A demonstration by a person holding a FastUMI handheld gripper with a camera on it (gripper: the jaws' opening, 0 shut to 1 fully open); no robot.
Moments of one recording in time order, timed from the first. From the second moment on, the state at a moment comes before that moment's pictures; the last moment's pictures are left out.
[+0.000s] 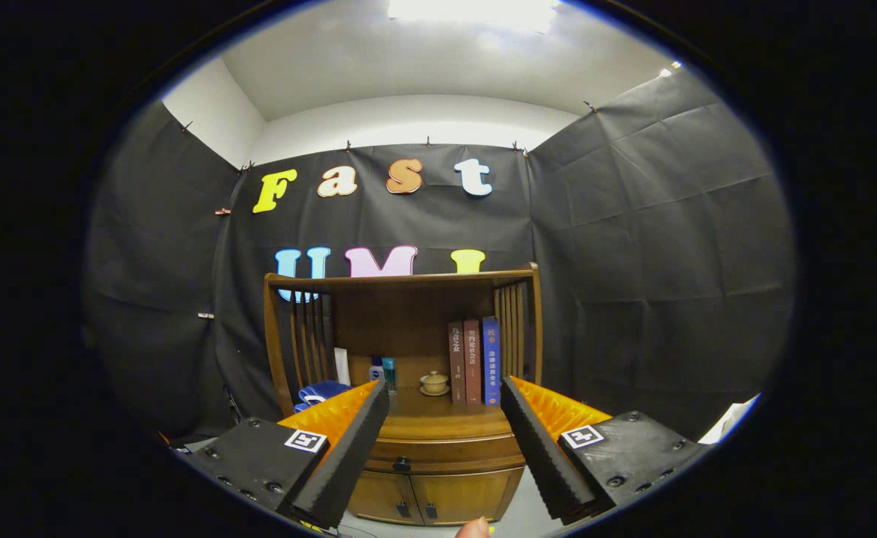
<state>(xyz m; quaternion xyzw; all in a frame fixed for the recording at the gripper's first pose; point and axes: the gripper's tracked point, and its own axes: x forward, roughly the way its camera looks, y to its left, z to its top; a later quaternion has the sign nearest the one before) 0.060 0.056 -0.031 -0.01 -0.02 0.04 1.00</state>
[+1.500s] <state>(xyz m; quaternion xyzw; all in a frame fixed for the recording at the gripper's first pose) 0.243 0.133 -0.409 0.02 0.18 0.07 0.98</state>
